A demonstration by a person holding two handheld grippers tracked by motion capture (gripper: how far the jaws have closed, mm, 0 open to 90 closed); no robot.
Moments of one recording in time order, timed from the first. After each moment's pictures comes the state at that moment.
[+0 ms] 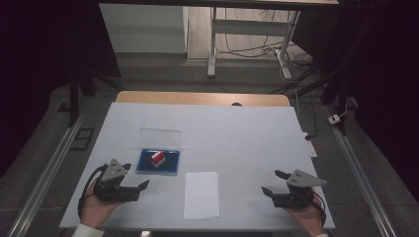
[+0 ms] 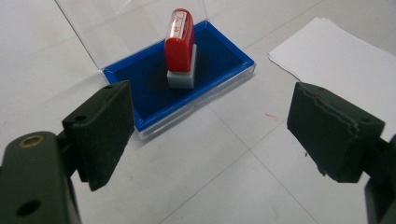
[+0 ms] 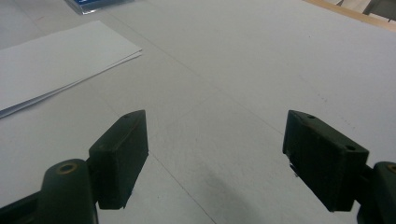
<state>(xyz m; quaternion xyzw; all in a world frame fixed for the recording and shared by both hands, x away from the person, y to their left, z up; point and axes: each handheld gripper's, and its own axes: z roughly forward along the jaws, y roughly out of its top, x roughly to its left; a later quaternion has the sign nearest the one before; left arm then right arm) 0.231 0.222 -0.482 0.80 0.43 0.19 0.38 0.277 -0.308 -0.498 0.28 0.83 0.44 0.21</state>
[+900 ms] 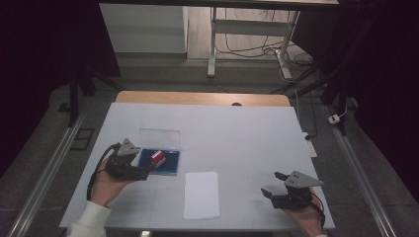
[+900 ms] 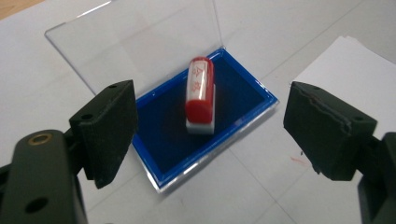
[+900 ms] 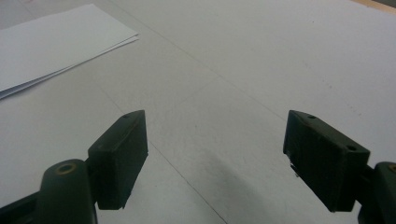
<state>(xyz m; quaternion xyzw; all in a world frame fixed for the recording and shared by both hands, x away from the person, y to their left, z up) 0.288 0.206 -0.463 0.82 0.42 0.18 0.34 0.278 -0.307 -0.506 0.29 0.83 0.42 0.20</state>
